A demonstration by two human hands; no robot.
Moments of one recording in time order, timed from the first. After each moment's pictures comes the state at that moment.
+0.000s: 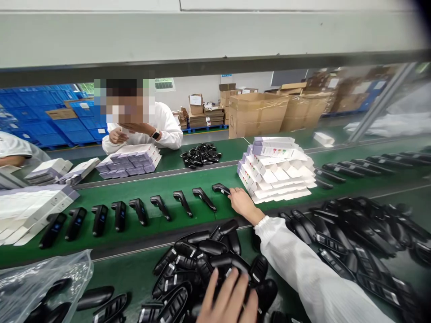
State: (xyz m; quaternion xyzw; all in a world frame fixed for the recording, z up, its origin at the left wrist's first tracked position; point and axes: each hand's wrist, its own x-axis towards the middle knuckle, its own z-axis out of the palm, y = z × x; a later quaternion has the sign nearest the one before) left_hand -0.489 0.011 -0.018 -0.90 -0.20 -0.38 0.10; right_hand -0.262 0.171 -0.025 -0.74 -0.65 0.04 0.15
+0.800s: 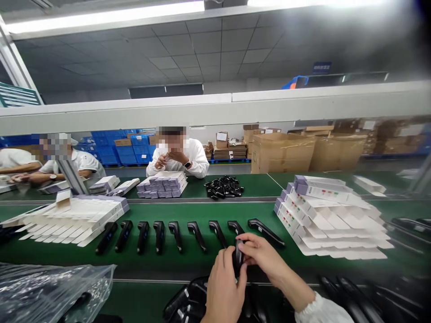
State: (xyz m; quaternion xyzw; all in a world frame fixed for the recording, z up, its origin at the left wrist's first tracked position) left_hand -0.618 0.120 0.041 -0.81 -0.50 -0.26 -0.16; right_hand -0.456 0.143 0.041 -0.50 -0.45 0.54 0.50
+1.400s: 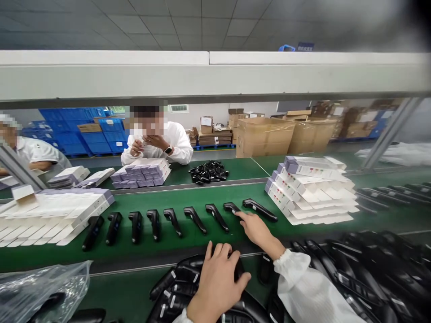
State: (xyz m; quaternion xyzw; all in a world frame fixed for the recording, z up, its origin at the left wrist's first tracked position) left_hand -0.694 0.146 0.030 -0.91 -0.37 -0.13 -0.12; right_hand -0.485 0.200 -0.004 -0.74 -0.64 0.09 0.17
